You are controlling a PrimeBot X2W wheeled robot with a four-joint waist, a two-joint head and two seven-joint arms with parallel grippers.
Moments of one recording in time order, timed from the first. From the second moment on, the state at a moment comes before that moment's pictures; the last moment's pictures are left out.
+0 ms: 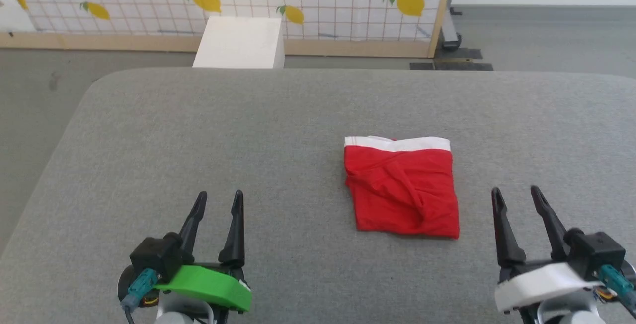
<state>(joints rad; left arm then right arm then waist) -0.03 0.05 -0.11 0.12 -0.29 -0.11 -0.26 0.02 -0.05 -0.05 0.10 0.13 0.13 -0.21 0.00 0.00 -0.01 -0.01</state>
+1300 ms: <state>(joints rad) -0.01 0.05 -0.10 0.12 -0.28 -0.11 -0.26 -0.12 -0.05 -0.17 0.29 0.90 0.13 0.21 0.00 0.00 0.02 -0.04</state>
